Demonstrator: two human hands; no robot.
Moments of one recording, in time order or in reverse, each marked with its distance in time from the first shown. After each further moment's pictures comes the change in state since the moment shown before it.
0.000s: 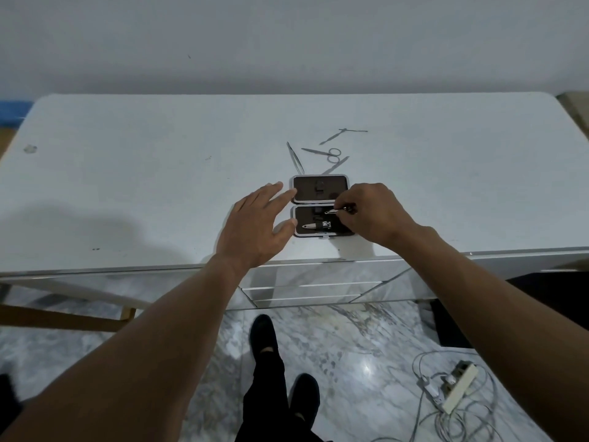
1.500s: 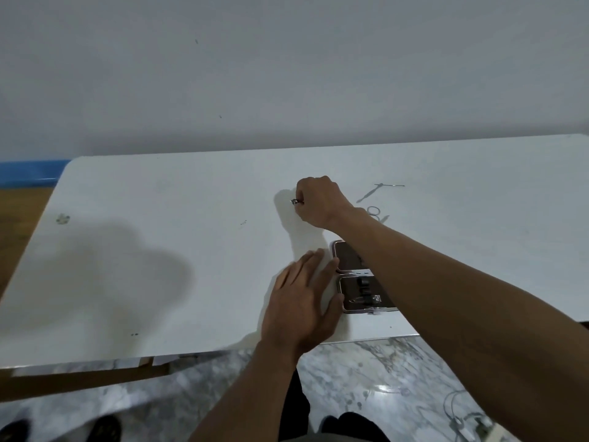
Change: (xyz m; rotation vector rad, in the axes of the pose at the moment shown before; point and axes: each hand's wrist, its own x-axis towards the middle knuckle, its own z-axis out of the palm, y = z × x) left_hand 0.001 0.000 -0.005 -0.163 -0.002 0.030; right_hand 0.189 -0.086 0.026 0.007 -0.069 0.060
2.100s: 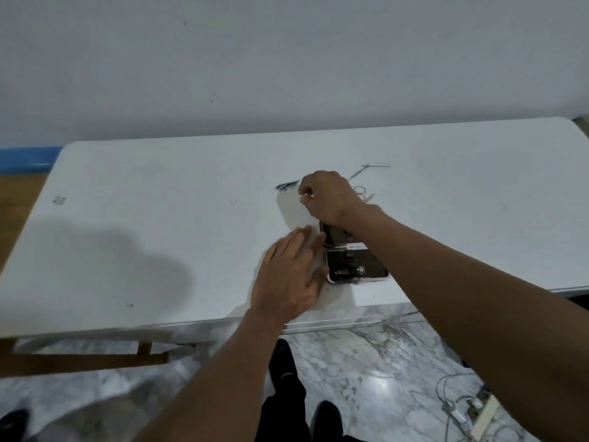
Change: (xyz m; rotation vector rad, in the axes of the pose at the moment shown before) left_hand 0.000 0.000 -0.004 0.108 -0.050 0.048; right_hand -0.060 0.015 -0.014 0.045 0.043 -0.076
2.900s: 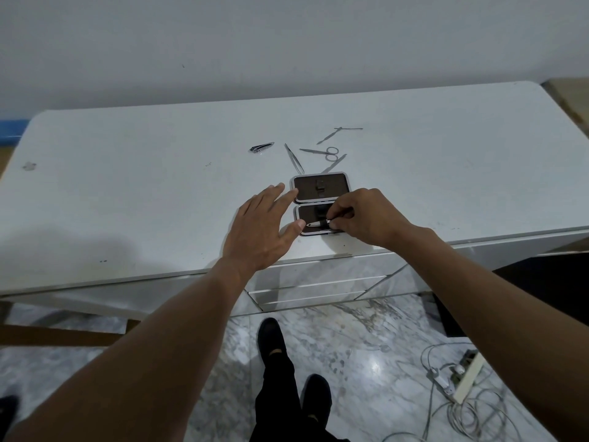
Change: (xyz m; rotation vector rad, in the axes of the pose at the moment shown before) left_hand -0.003 -0.001 0.006 0.053 0.001 -0.033; right_hand -0.138 0.061 0.004 0.175 -0.036 0.109
